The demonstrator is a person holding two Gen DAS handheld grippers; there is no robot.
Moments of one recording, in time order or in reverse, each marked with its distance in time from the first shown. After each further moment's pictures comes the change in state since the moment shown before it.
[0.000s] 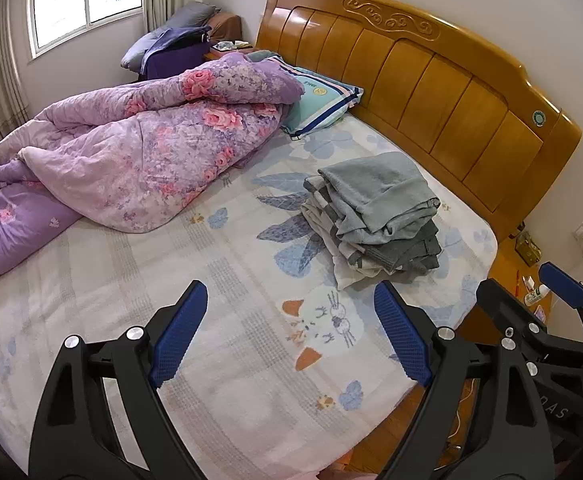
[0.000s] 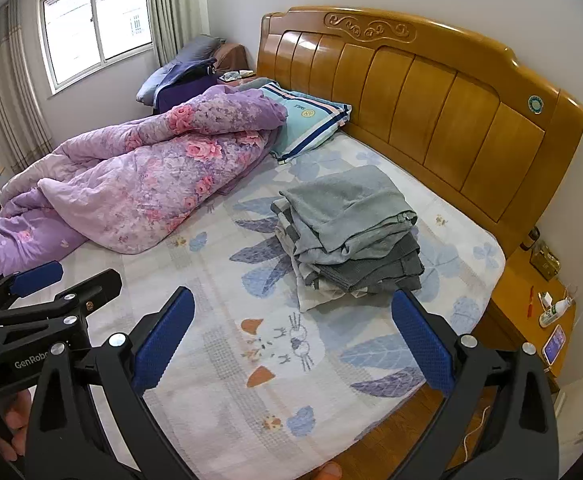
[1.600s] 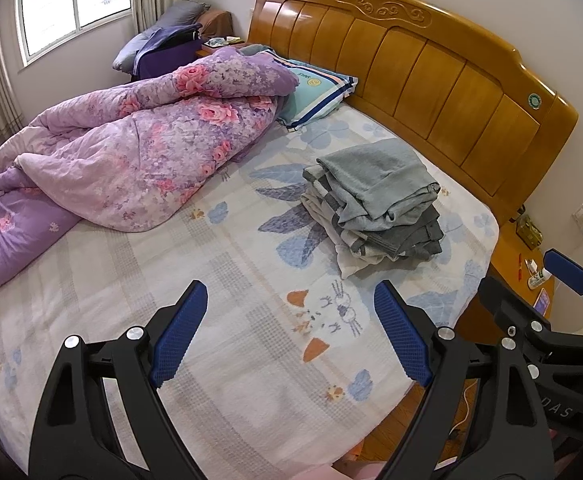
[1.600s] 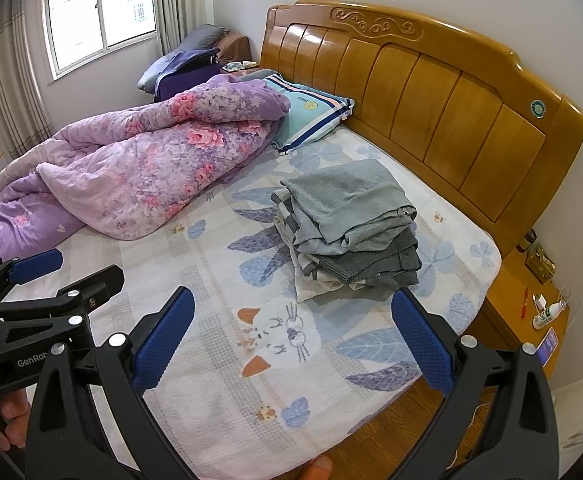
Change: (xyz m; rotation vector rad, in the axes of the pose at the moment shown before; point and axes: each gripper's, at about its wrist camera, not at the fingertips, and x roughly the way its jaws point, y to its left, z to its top) left arm 0.005 0.001 -0.012 0.056 0.022 -0.020; right arm 0.008 0.001 -0.003 -0.037 0.032 -0.012
